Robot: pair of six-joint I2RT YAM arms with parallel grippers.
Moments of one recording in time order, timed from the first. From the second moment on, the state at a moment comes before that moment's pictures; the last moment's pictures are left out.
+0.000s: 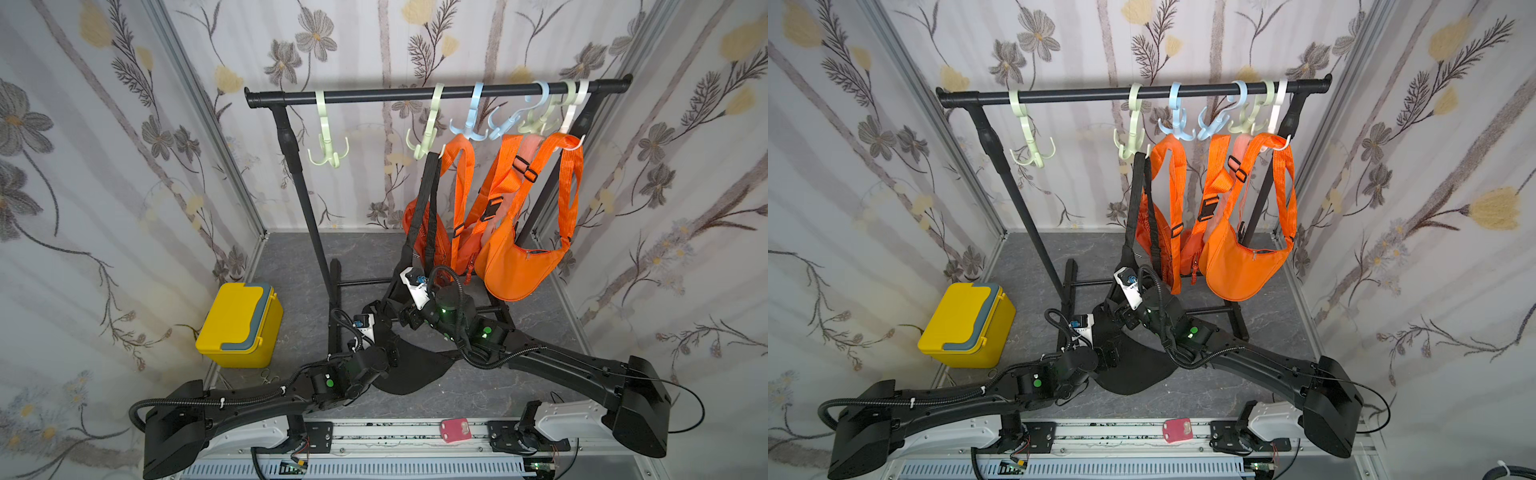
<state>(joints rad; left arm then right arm) -1.17 1.02 0.45 -0.08 -0.60 -0.92 0.97 1.32 0.92 0.12 0.19 0.03</state>
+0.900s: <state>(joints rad) -1.17 0.76 0.17 -0.25 -0.43 -1.41 0.91 1.52 0.67 0.04 -0.04 0.23</state>
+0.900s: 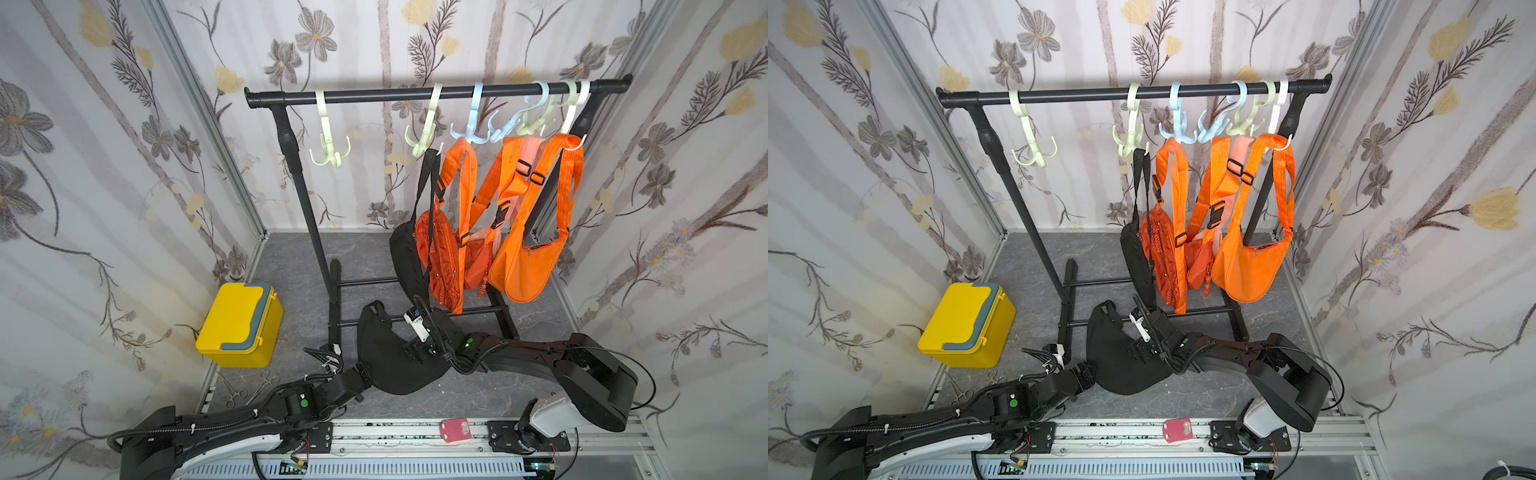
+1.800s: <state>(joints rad) -1.14 0.59 0.13 -0.06 -0.40 -1.33 0.83 1.60 0.59 0.30 -0.46 0.39</state>
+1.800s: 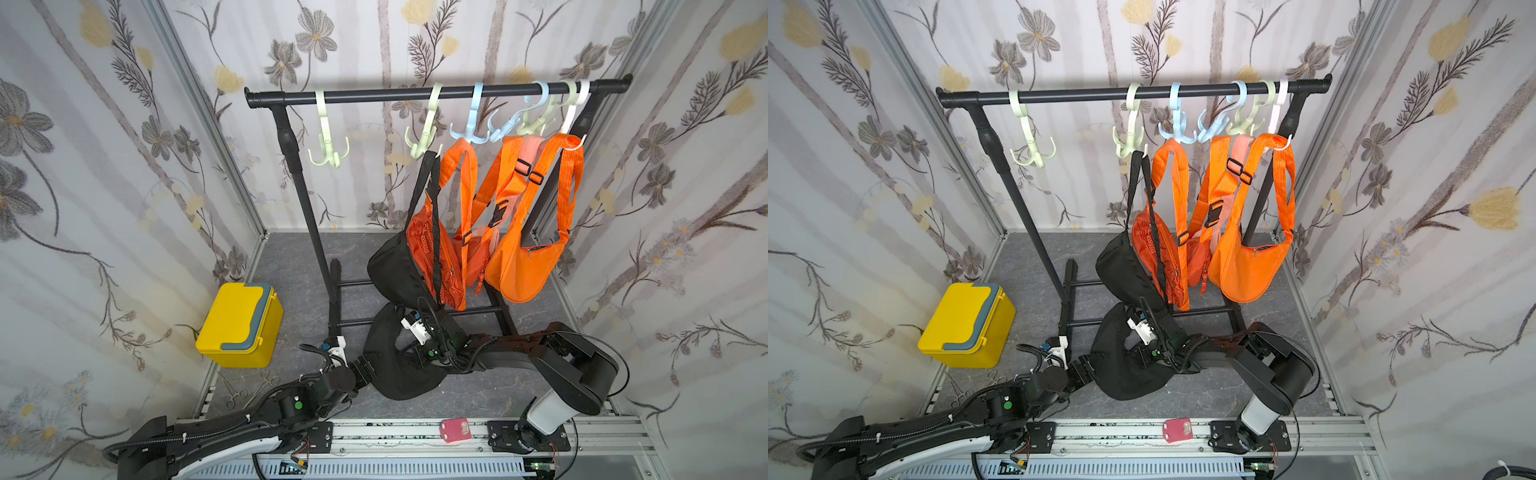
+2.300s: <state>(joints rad) -1.12 0.54 0.10 -0.02 -0.37 -1.25 0.85 1.69 0.63 0.53 -0.61 0.55</state>
